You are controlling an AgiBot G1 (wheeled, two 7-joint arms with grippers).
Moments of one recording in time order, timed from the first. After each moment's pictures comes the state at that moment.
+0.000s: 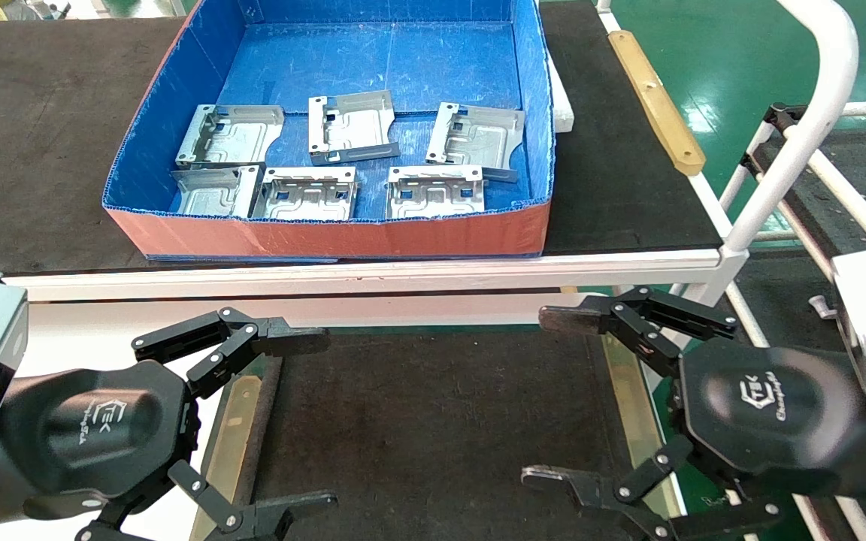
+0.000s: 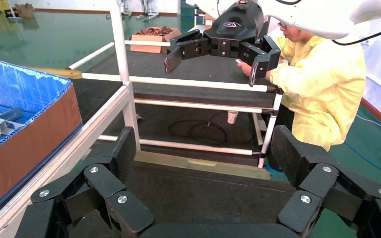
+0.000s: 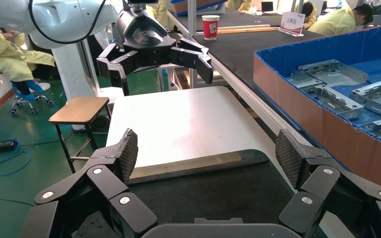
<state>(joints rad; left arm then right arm) -1.07 0.61 0.28 -1.28 0.73 1.49 -0.19 1.09 -0.58 -0.37 1.25 -0.67 -1.46 0.14</state>
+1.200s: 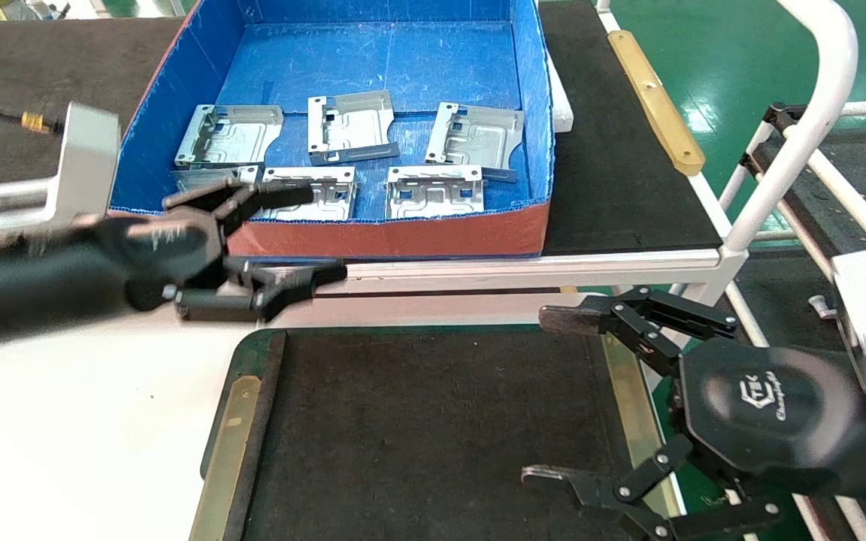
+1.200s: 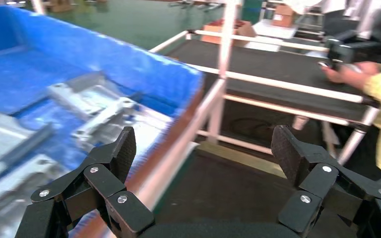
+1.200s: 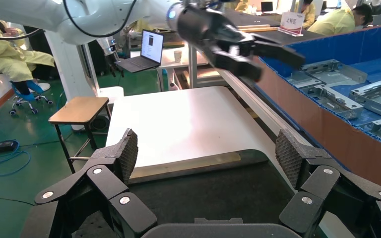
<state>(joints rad) -1.40 0.78 0.38 -0.90 0.95 1.41 -0.21 1.09 -0.58 -0.37 1.25 -0.67 -1.46 0.14</state>
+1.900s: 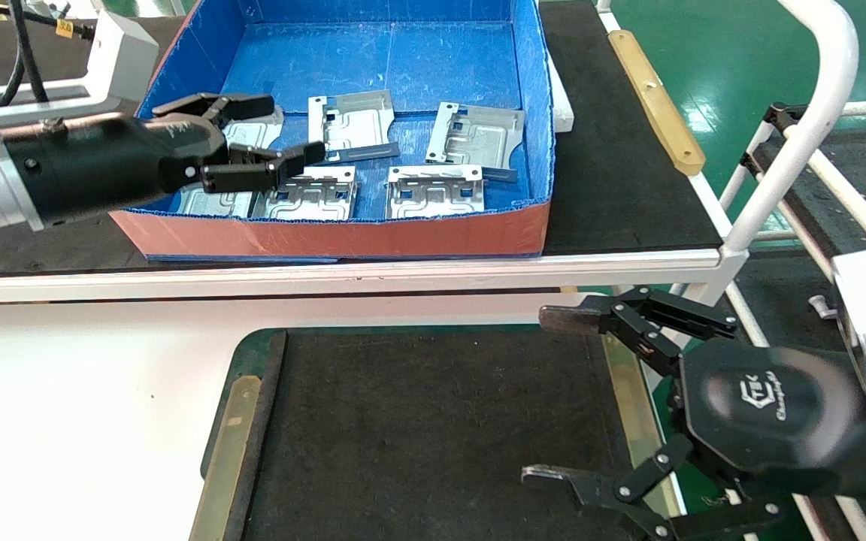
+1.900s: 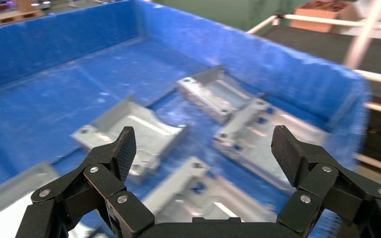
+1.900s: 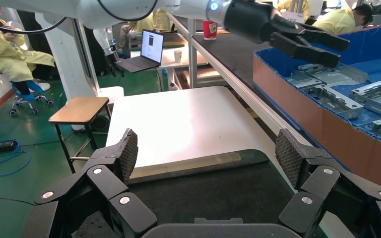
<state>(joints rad) -1.67 0.94 0.45 -0.53 1.16 1.21 -0.11 1.09 -0.58 -0.37 1.25 -0.67 -1.46 0.14</state>
